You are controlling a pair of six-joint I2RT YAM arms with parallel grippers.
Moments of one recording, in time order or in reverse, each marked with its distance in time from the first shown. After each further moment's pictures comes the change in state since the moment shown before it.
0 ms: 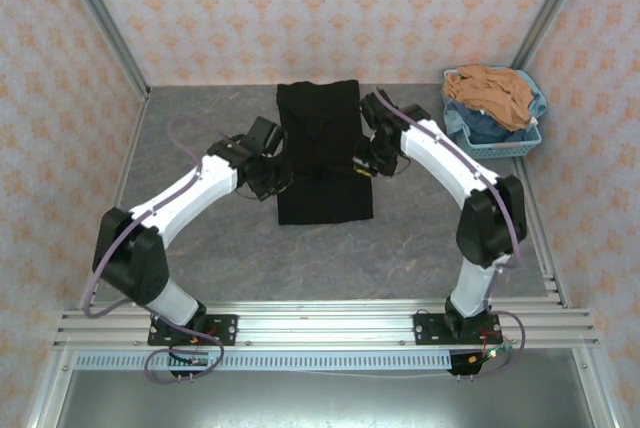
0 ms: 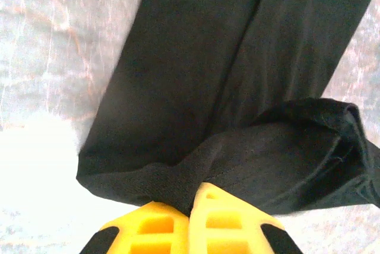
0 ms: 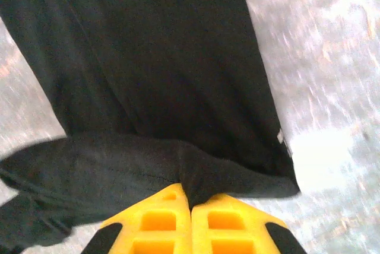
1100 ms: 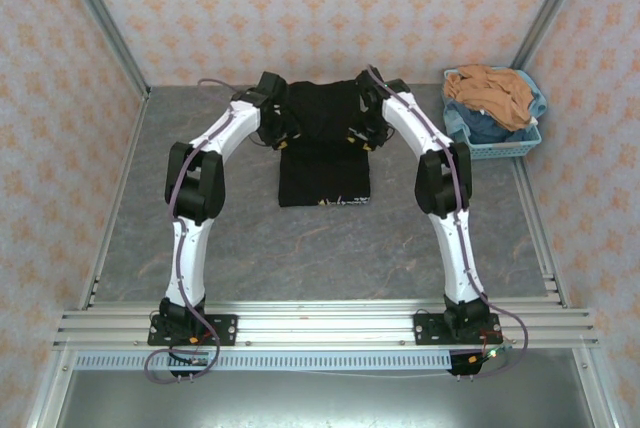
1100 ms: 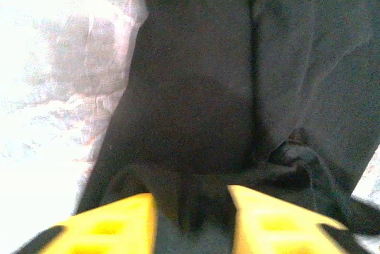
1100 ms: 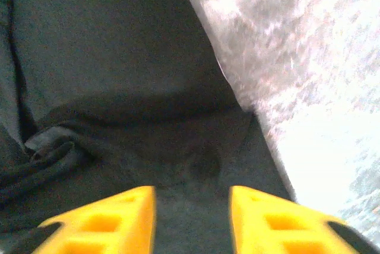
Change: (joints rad) left arm 0.198 0.693 0.712 -0.055 0.098 0.234; right arm -0.121 0.565 0.613 -0.093 0.003 -0.032
